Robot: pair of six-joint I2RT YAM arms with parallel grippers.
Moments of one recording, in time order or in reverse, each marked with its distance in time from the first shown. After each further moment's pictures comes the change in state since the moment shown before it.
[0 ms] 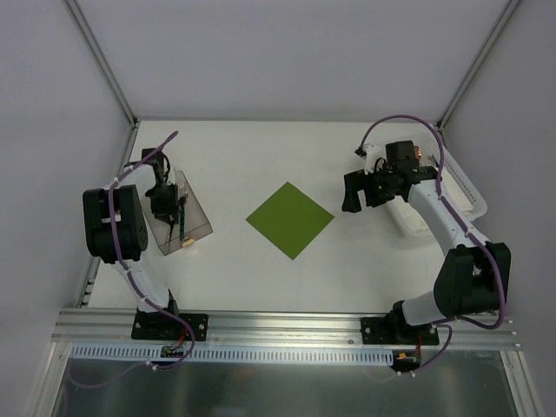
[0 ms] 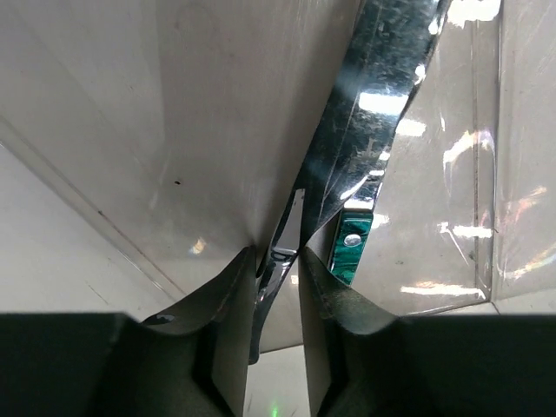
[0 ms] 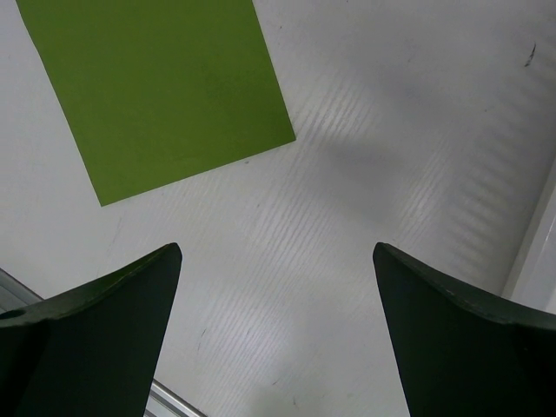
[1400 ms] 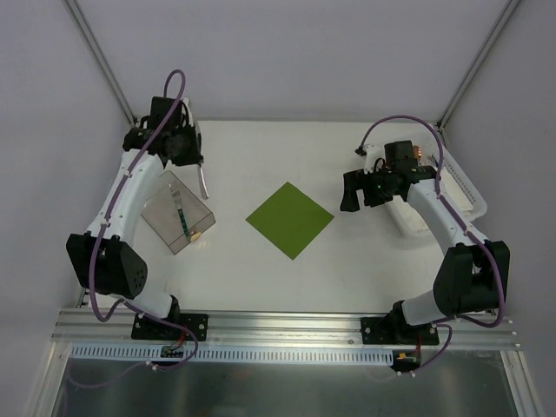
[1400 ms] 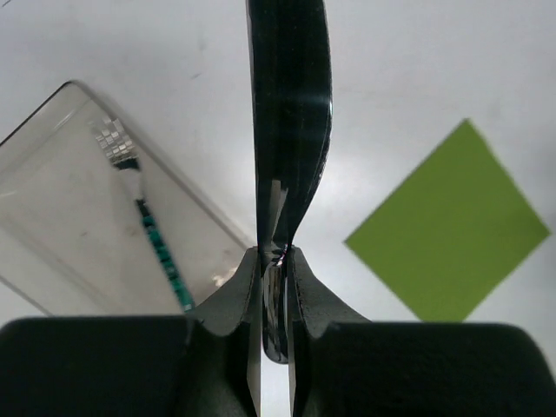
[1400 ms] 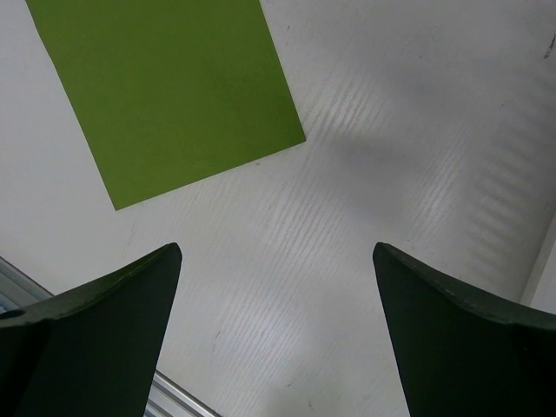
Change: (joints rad) left arm -0.245 -0.303 0.329 -0.103 0.003 -0.232; right arm 0.003 0.011 0.003 0.002 -0.016 0.044
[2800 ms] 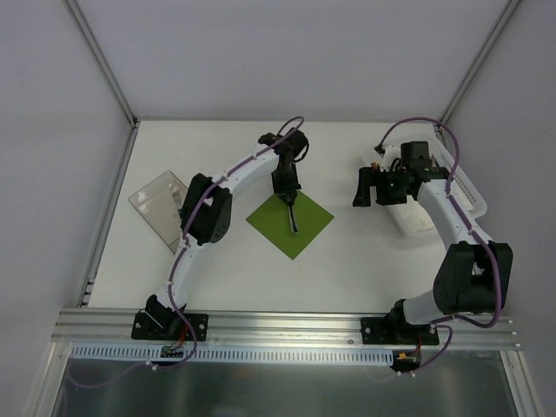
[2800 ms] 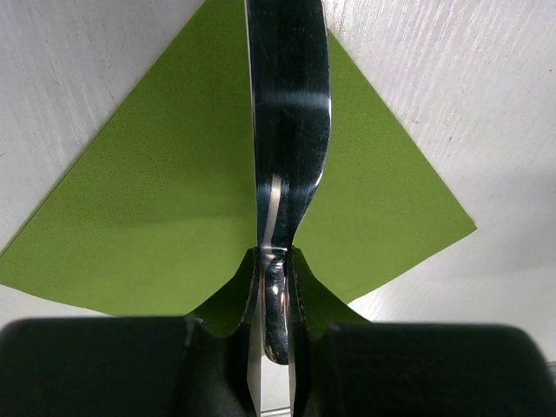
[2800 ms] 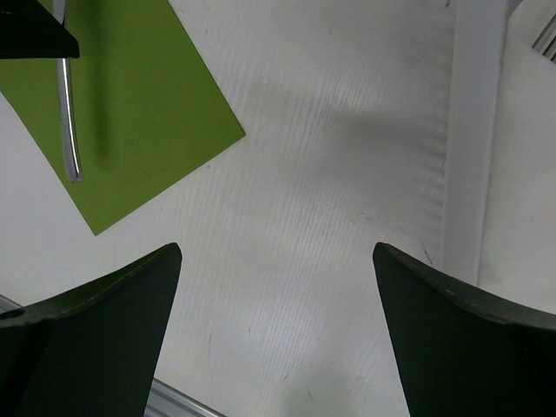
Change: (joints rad) left arm -0.550 0.837 0.623 -0.238 0.020 -0.516; right arm -0.114 0.000 -0.011 0.001 0.038 0.073
